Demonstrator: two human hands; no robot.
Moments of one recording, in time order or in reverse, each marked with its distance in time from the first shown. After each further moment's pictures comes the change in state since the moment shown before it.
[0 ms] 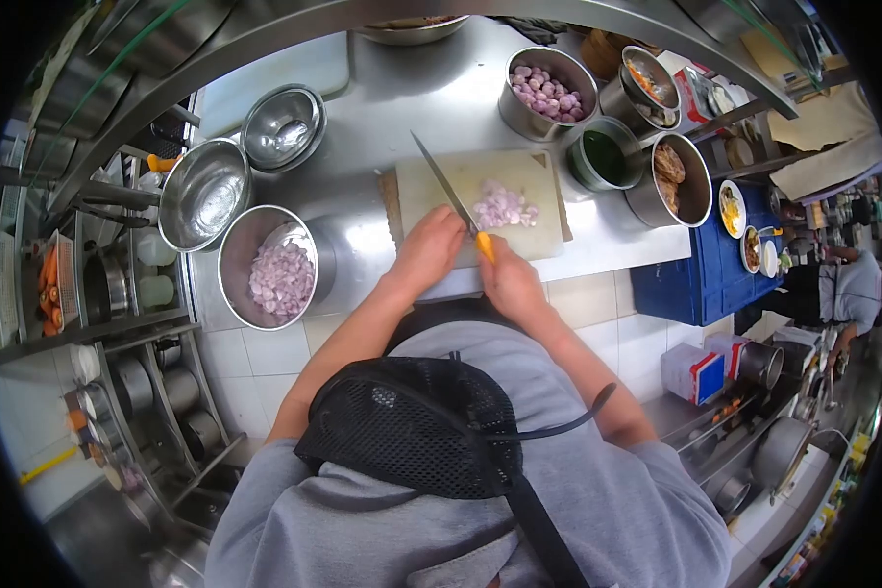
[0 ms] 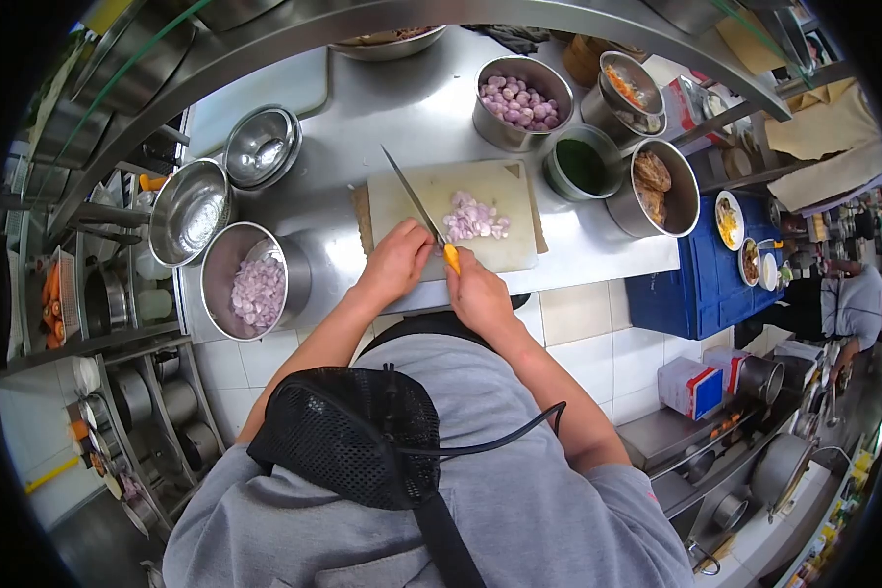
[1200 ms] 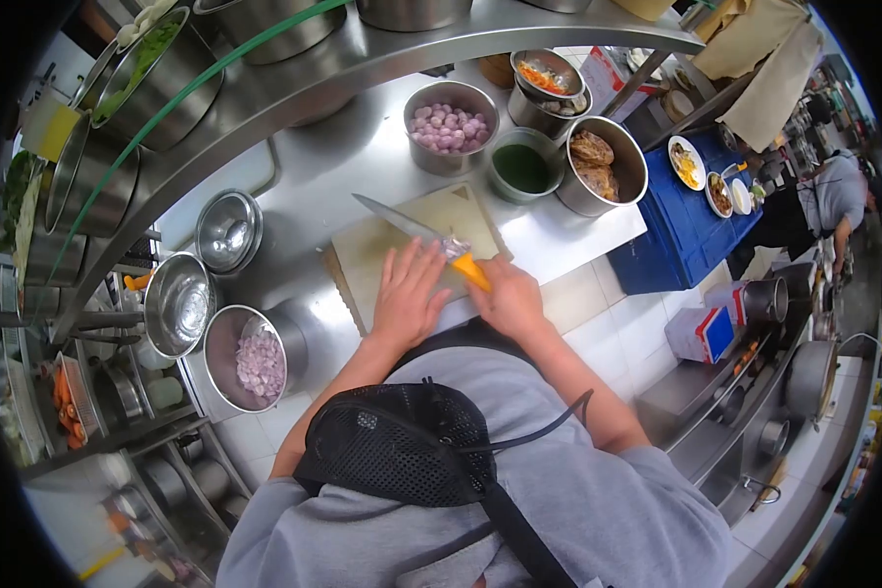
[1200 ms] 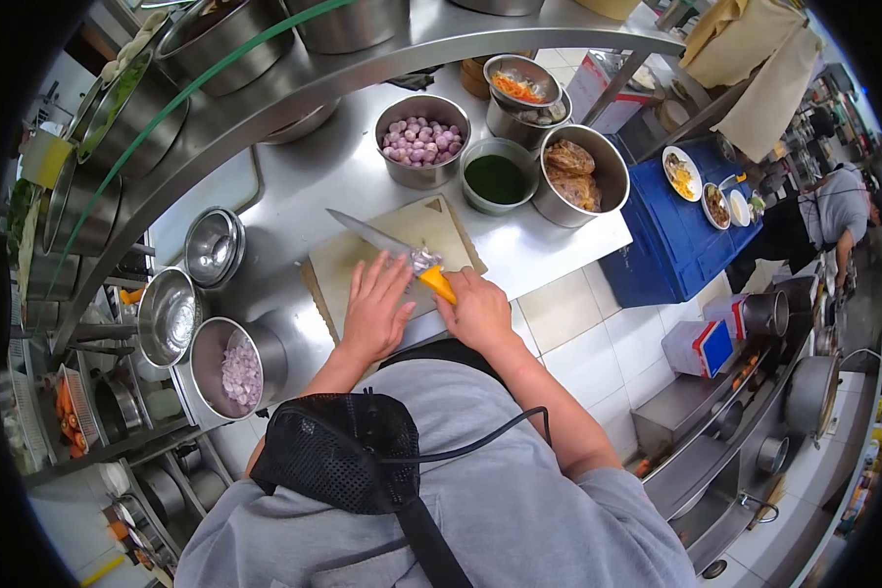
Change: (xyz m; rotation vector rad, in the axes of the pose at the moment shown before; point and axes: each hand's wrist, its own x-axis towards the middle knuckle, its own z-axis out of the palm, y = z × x) left_hand 0.022 0.051 0.014 0.252 -0.105 0.231; right_hand -0.014 0.039 -0.069 -0.120 0.313 -0.055
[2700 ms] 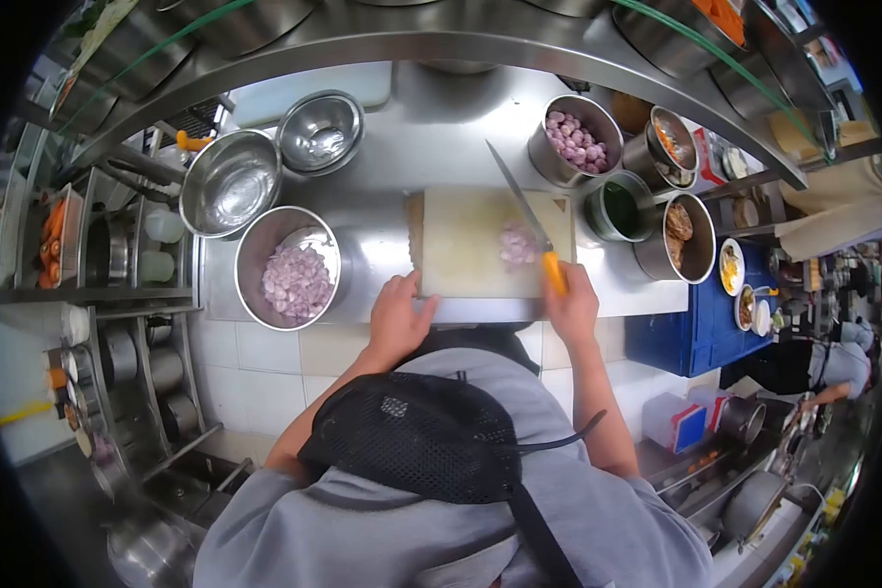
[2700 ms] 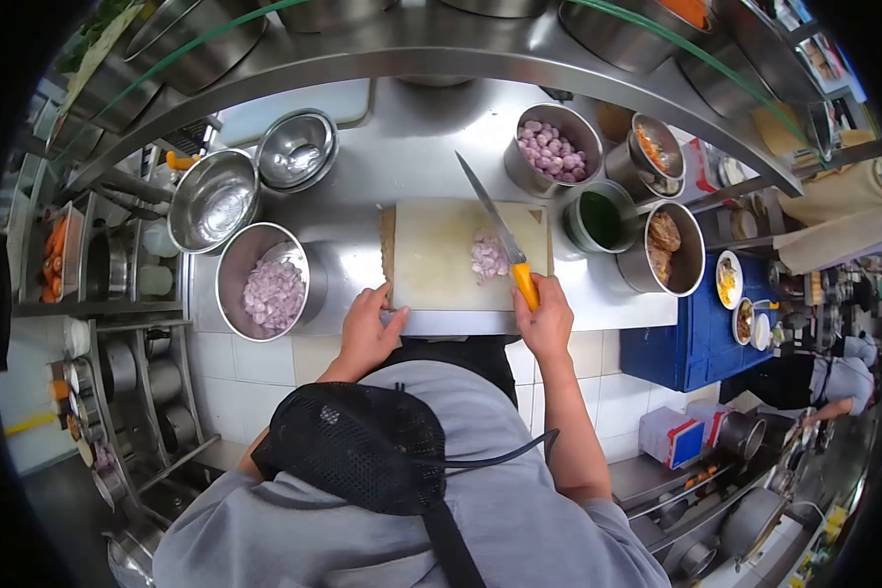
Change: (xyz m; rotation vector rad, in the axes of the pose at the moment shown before) left_hand -0.135 -0.020 -0.014 -0.168 0.254 -0.655; right_hand 0.015 0.022 0.027 0.061 0.022 -0.004
